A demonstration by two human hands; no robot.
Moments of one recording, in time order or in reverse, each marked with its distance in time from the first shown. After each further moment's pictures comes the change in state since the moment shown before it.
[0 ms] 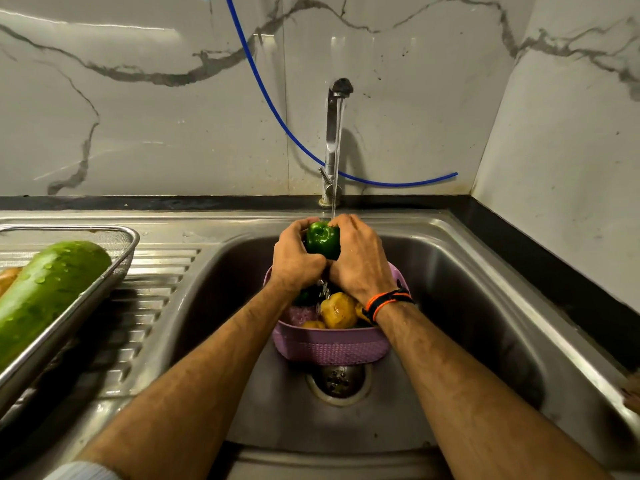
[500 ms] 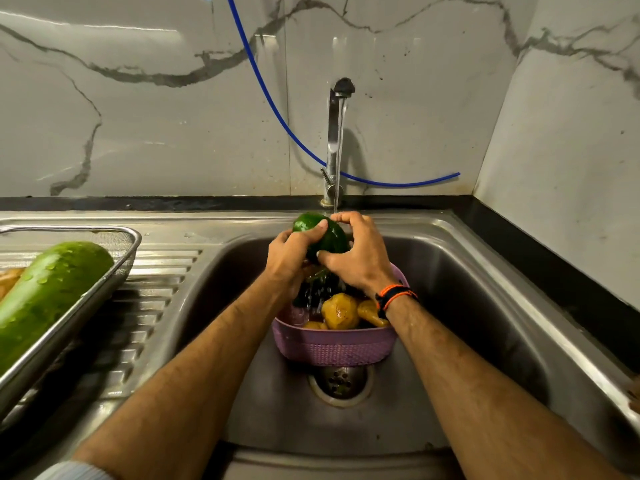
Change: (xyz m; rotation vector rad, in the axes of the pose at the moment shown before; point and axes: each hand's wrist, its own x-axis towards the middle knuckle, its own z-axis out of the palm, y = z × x) left_hand -0.006 0.015 -0.012 -0.566 -0.046 -0.379; right_hand 0.005 0.007 0.002 0.353 -0.006 0.152
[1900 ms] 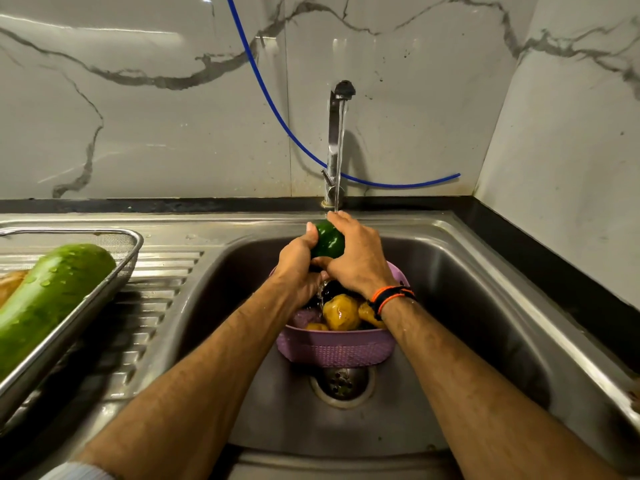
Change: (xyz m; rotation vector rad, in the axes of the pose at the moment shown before) left_hand -0.015 0.003 0.019 -0.371 -0.051 -0.179; right_hand 0.000 -0.014 0.000 -0.197 -0.085 -0.013
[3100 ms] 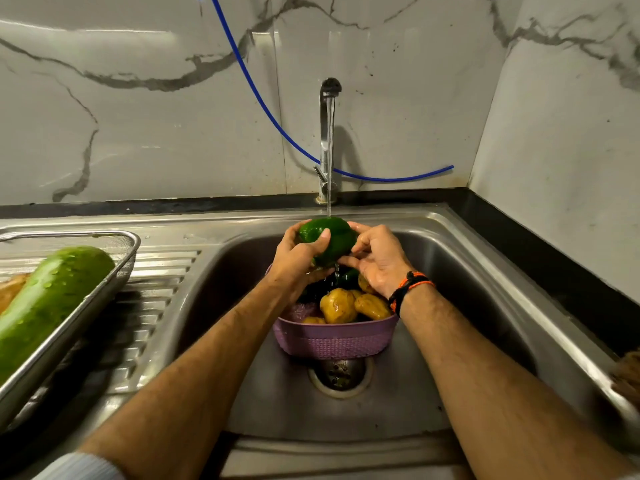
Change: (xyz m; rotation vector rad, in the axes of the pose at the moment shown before) left_hand 0.012 -0.007 -0.015 0.356 -0.047 0.163; right_hand 0.001 0.023 -0.016 1.302 0.110 0.689
